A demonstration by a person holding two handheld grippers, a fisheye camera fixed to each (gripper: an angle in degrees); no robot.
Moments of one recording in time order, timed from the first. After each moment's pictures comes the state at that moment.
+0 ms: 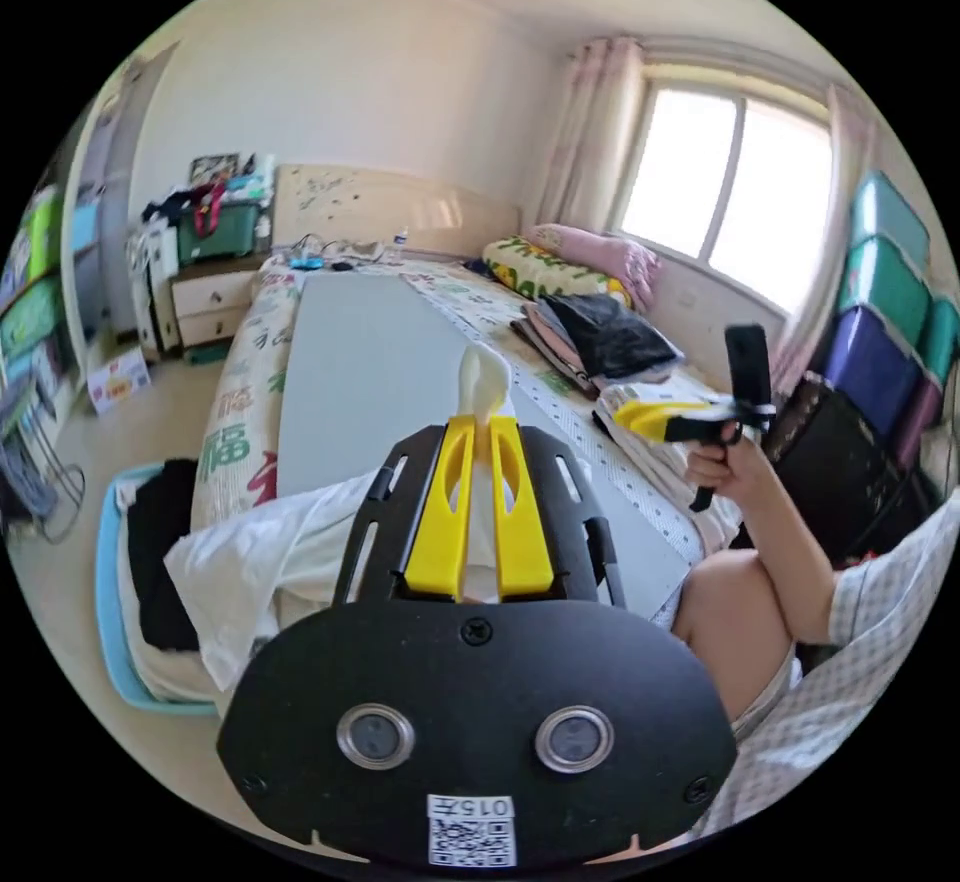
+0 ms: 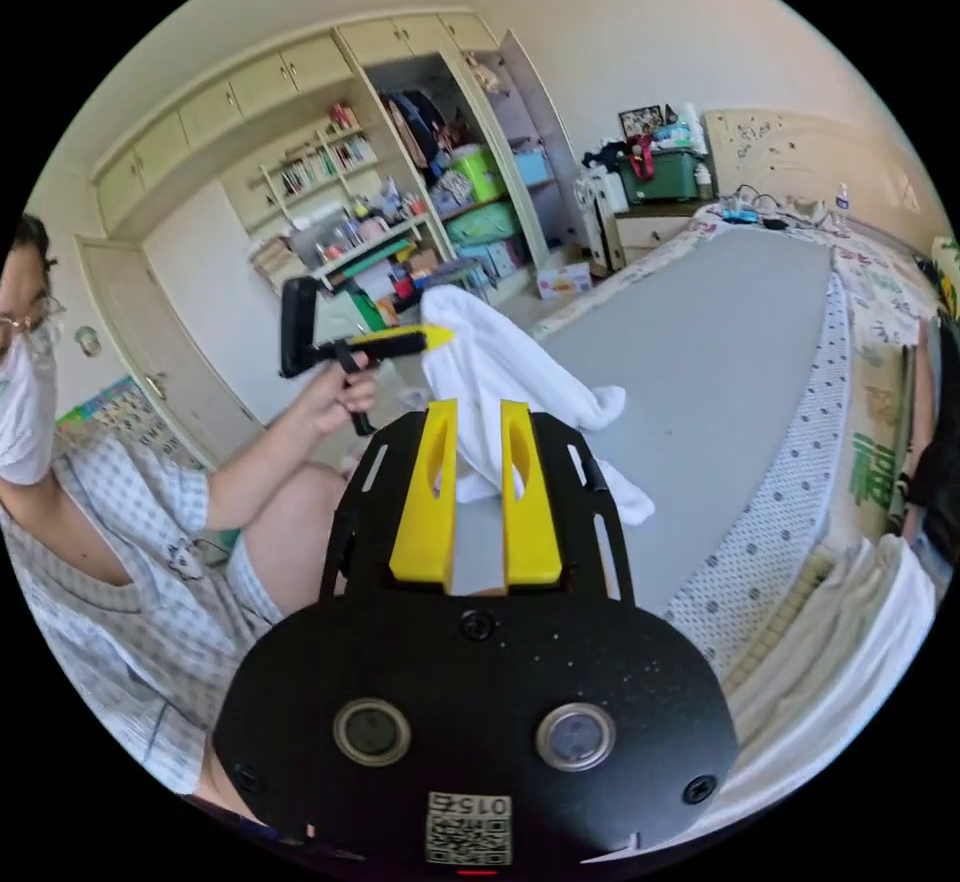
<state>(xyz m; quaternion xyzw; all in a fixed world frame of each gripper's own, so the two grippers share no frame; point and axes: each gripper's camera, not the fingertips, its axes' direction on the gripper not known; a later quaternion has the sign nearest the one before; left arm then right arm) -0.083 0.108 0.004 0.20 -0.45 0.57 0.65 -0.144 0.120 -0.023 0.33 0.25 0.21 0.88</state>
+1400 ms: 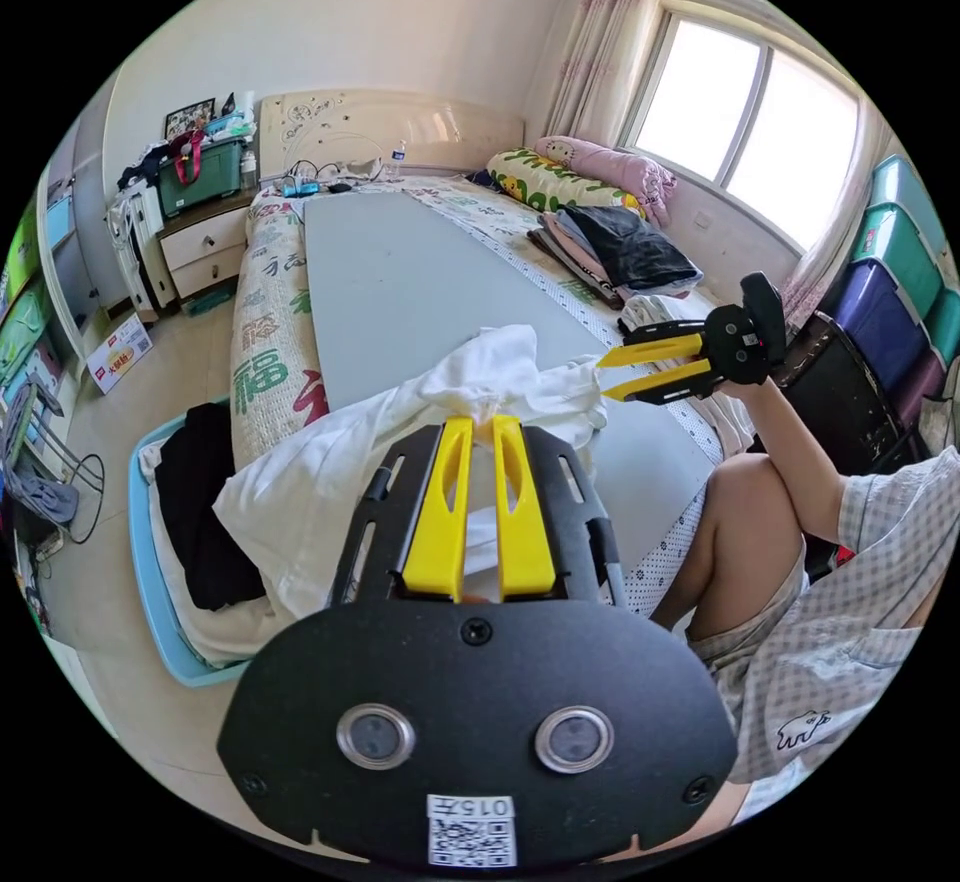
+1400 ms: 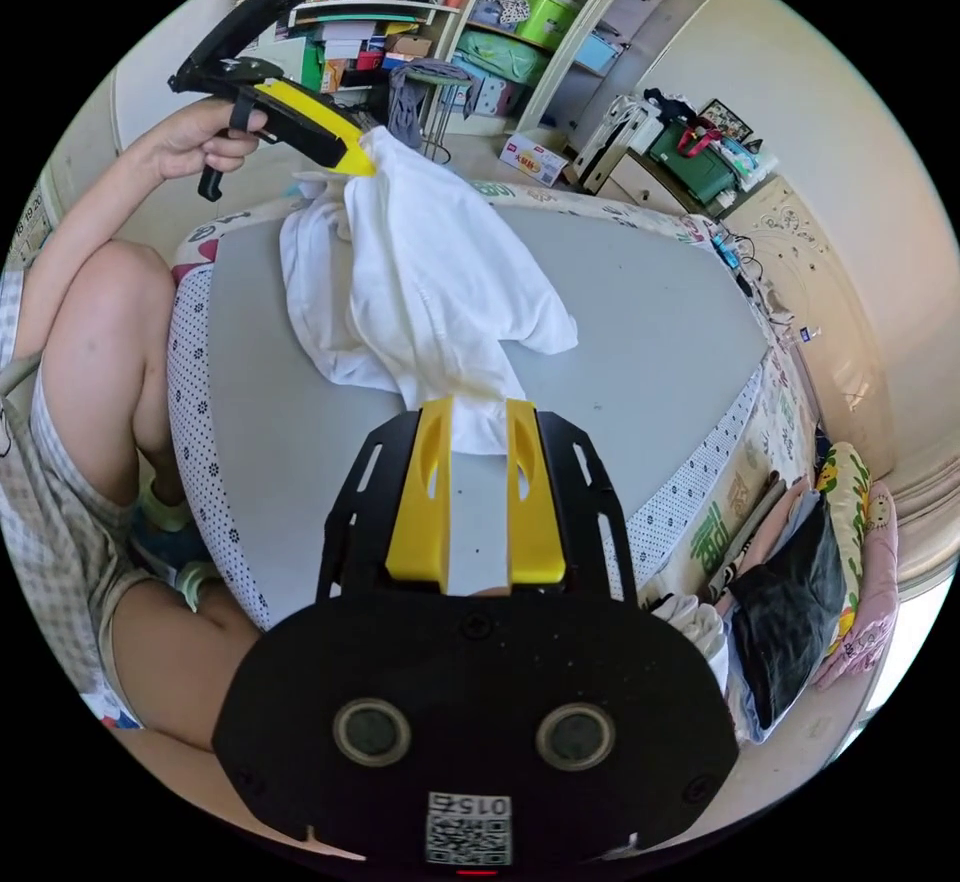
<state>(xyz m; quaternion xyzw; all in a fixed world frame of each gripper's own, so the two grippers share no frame) -0.077 0.075 -0.034 0.10 -0.56 0.54 0.62 -0.286 -0.158 -0.126 0.05 0.46 0.14 0.88</state>
